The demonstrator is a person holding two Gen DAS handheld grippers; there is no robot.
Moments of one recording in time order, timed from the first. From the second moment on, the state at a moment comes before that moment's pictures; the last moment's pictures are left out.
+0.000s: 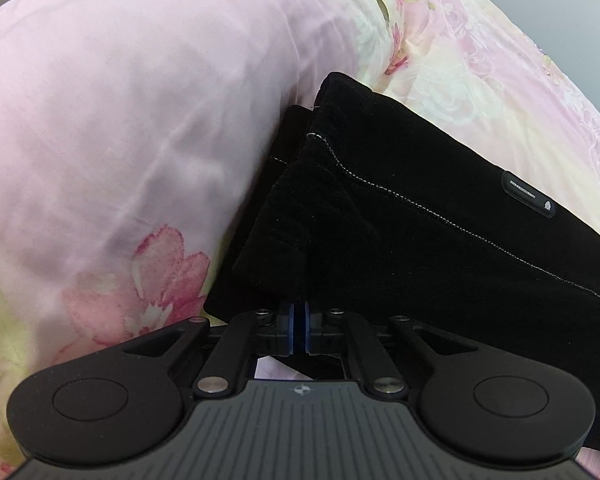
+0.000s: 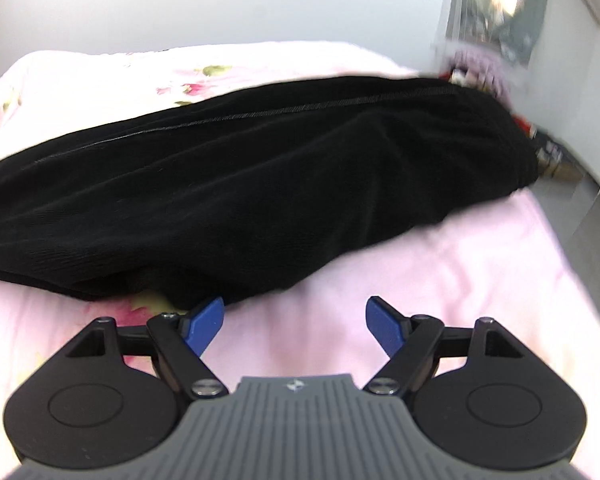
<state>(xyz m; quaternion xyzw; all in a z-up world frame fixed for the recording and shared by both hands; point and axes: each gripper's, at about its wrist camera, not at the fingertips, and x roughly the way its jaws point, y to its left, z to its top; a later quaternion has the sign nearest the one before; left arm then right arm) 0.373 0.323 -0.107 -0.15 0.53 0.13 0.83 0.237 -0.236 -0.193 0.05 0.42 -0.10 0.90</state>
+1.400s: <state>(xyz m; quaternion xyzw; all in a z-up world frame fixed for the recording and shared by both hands) 0.385 0.214 -0.080 0.16 0.52 0.20 0.81 0.221 -0.349 -0.142 0.00 0.50 -0.03 0.86</state>
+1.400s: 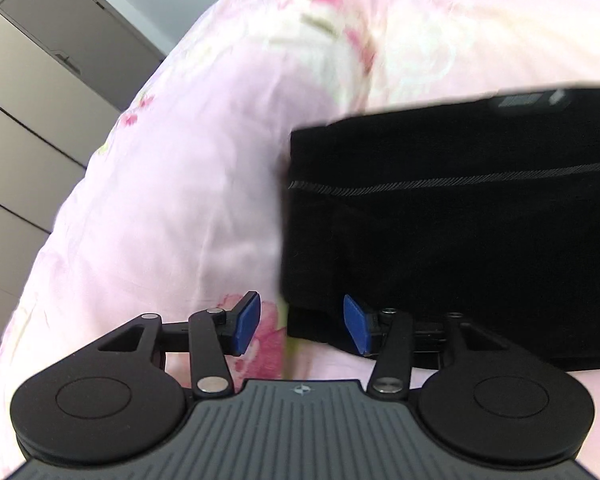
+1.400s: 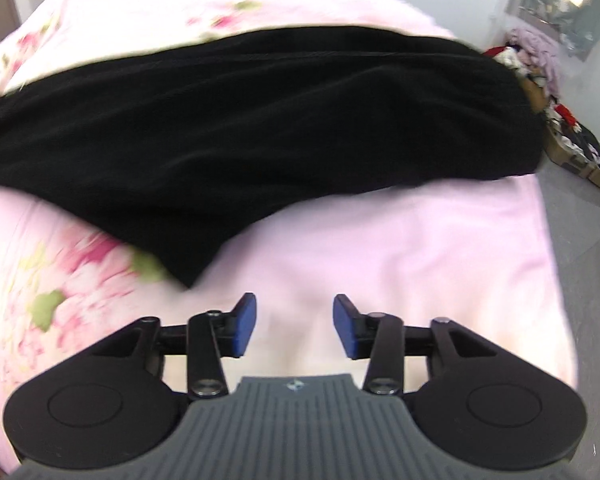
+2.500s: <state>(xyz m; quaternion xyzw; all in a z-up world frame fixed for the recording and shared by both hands) 0.415 -0.118 -0.150 0.12 0.56 -0.06 0.82 0.352 -0.542 -0.126 -0.04 0.44 0.03 0.90</state>
